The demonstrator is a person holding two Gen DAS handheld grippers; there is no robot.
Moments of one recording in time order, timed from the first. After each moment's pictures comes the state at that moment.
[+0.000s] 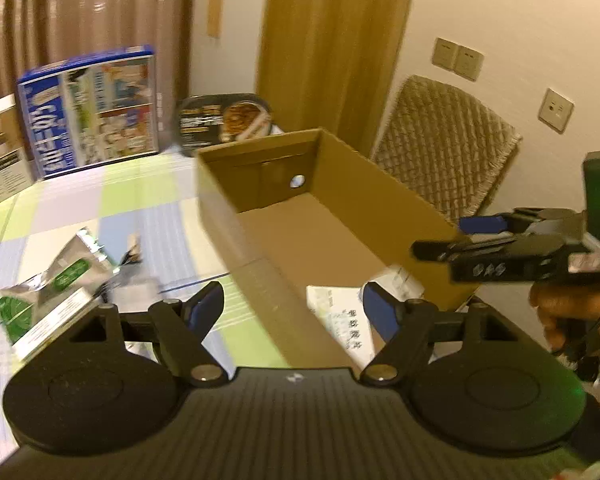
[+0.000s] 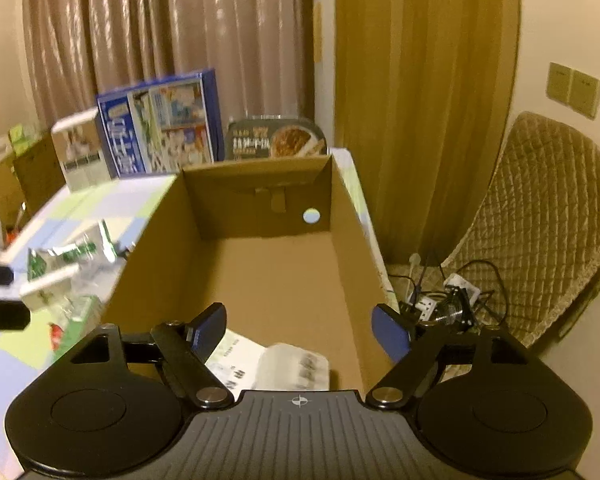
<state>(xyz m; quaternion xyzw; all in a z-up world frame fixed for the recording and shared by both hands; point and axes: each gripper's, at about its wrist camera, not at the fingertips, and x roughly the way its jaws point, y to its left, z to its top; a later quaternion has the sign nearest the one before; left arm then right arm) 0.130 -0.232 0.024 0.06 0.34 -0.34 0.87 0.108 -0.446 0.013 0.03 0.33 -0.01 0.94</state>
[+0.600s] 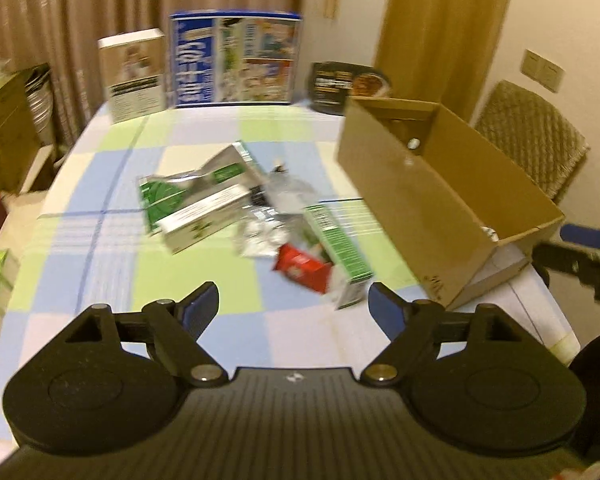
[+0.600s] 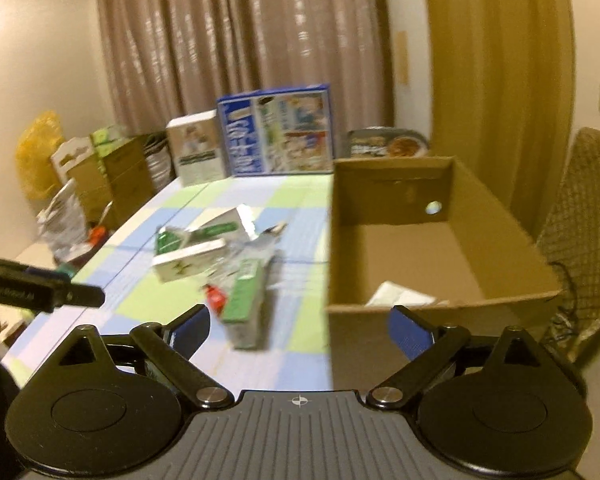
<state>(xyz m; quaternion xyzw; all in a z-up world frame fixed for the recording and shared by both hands) 0.087 -0.070 0.006 0.03 0.38 -0.22 0.90 0.017 -0.311 0.016 0.04 0.30 0.10 0.95</state>
